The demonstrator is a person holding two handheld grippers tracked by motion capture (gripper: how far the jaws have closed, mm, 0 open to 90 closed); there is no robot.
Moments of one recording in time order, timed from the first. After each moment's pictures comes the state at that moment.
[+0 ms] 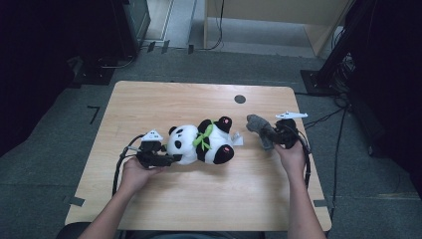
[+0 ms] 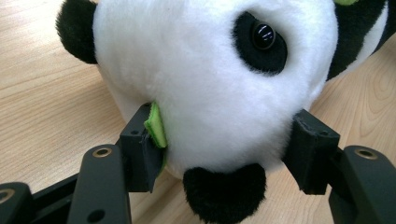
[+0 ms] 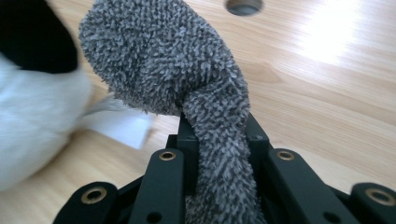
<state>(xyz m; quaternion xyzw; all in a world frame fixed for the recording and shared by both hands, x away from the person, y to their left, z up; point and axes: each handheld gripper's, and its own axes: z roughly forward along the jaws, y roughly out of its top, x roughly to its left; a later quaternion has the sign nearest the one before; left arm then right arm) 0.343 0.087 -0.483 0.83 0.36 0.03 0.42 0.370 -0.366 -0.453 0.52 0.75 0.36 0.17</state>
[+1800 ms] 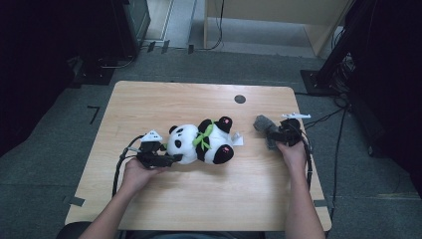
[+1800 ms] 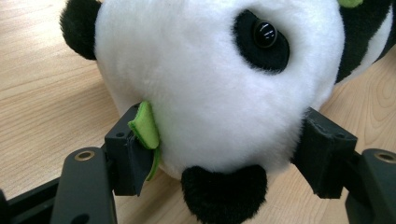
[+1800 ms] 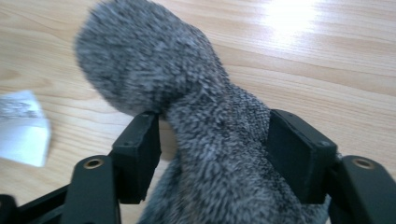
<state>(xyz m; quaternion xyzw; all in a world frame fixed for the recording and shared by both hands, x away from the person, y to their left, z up) 0.343 0.087 -0.487 0.82 0.37 0.03 0.44 0.393 -0.394 -0.489 0.59 0.71 0.33 0.19</state>
